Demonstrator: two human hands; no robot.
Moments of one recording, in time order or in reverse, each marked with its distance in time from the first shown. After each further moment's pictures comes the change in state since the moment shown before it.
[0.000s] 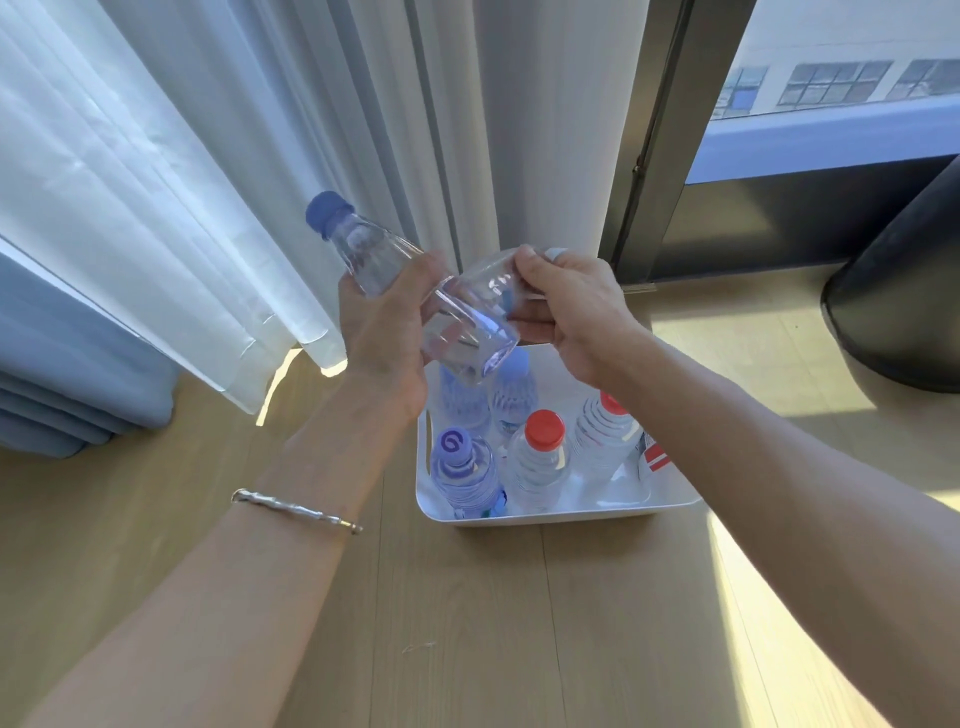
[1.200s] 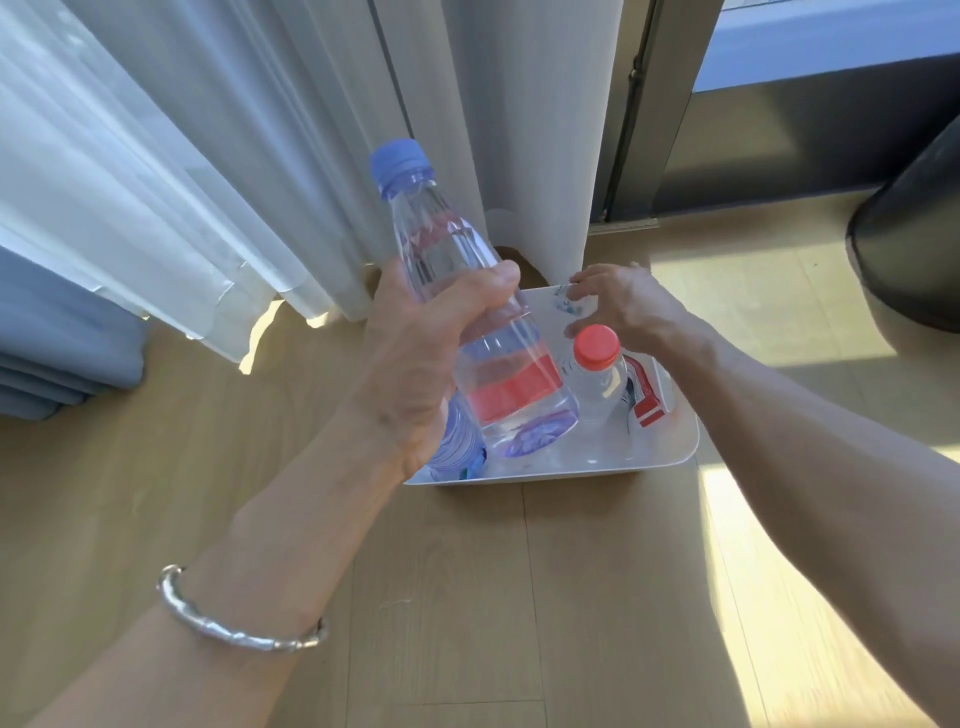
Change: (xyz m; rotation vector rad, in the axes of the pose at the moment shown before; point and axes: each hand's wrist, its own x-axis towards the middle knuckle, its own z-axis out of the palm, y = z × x) left_hand -0.065 -0.026 0.026 0.248 -0.320 -0.026; right_hand 0.056 0.086 -0.117 -1.347 -0.083 -0.172
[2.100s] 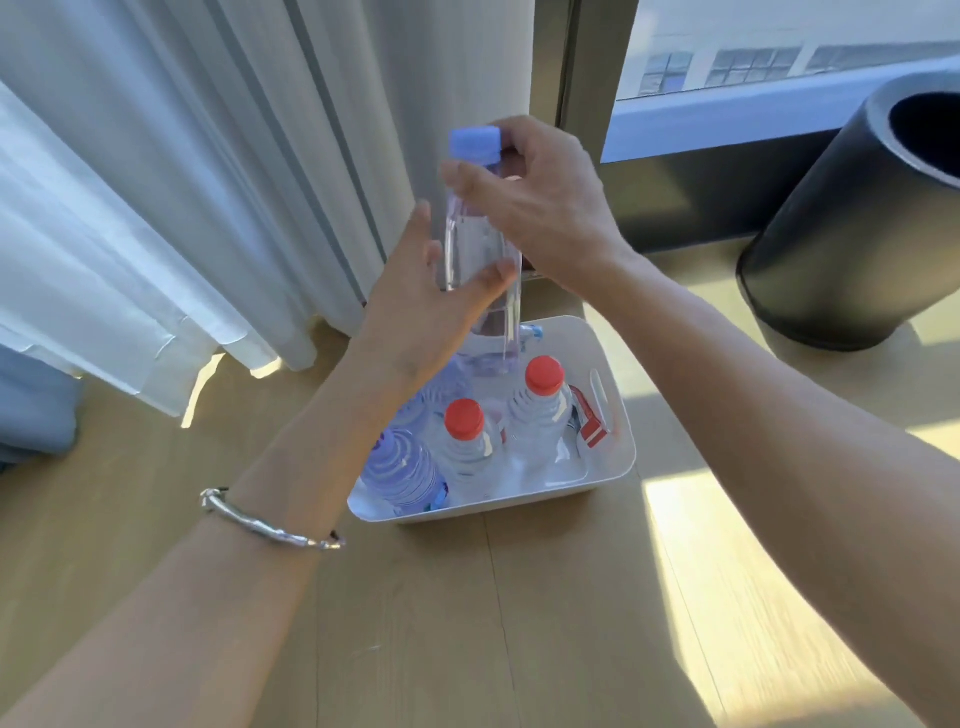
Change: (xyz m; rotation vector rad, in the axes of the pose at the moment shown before) left_hand 0.045 0.011 0.017 0.611 -0.043 0.165; right_hand -0.032 -0.109 -0.118 0.672 0.457 -0.085
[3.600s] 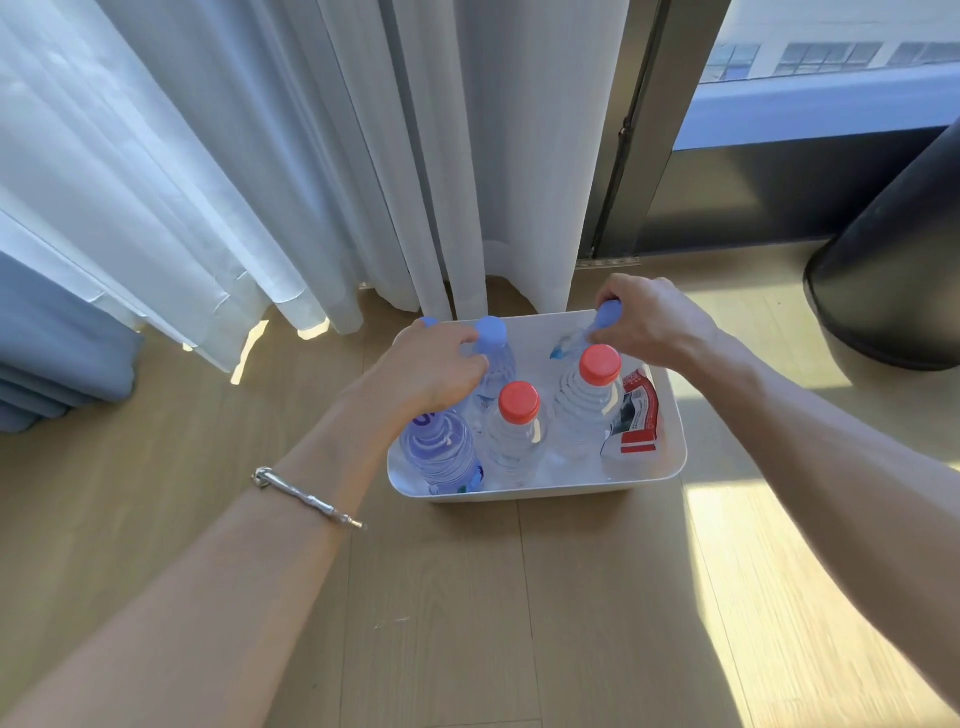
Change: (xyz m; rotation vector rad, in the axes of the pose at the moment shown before) left_hand -0.012 -0.054 -0.025 0.686 -0.344 -0.265; right_hand -0.027 0.107 -0.001 -0.704 -0.364 0.249
